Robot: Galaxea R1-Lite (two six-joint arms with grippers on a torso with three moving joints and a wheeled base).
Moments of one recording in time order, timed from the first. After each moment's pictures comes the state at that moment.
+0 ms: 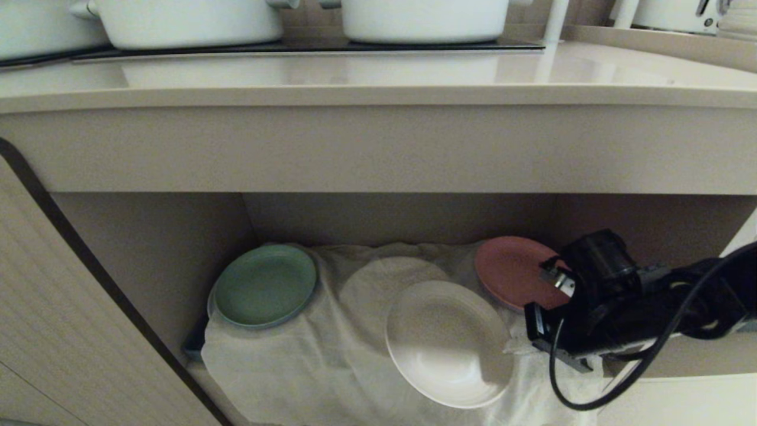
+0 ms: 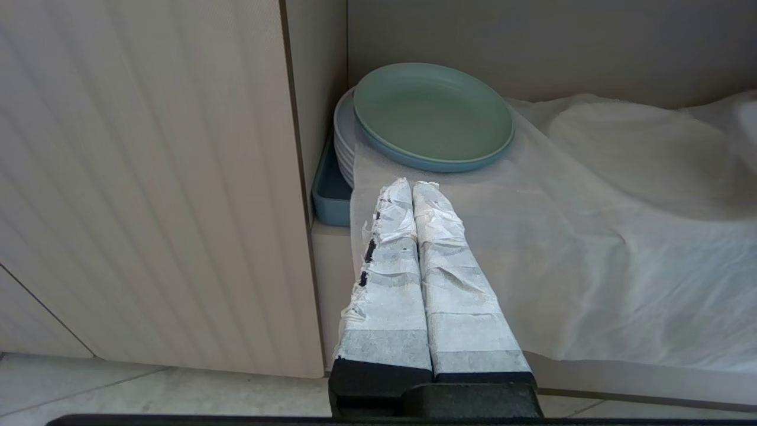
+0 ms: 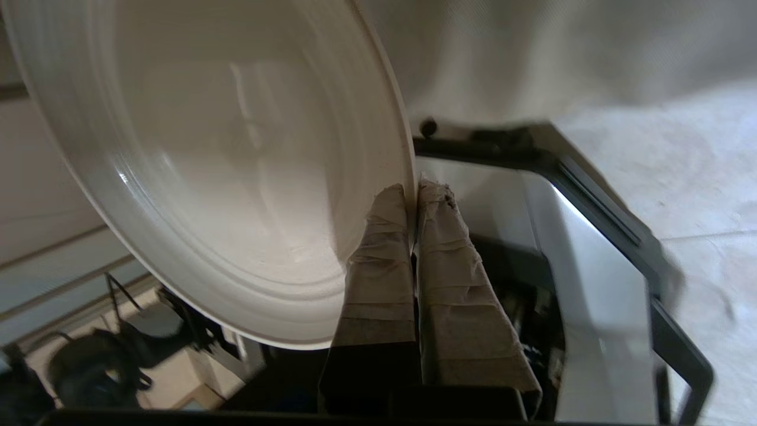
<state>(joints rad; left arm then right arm) 0.00 0.00 0.00 -0.01 0.01 -0.07 0.33 1.85 -0.83 -0.01 0.45 0.61</state>
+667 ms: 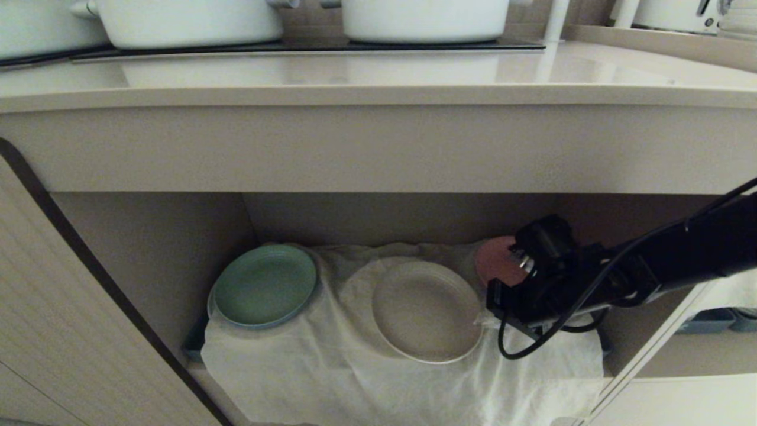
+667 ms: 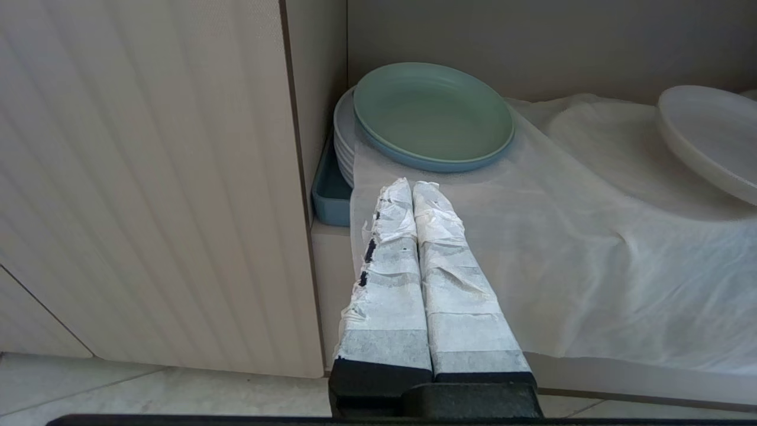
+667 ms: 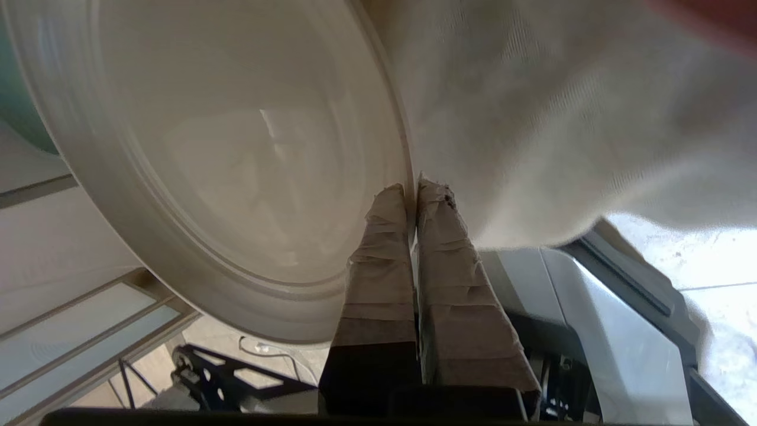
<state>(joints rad) 0.00 0.00 0.00 -0.01 0.01 -0.07 0.38 2.02 -1.05 0.00 0.34 0.71</state>
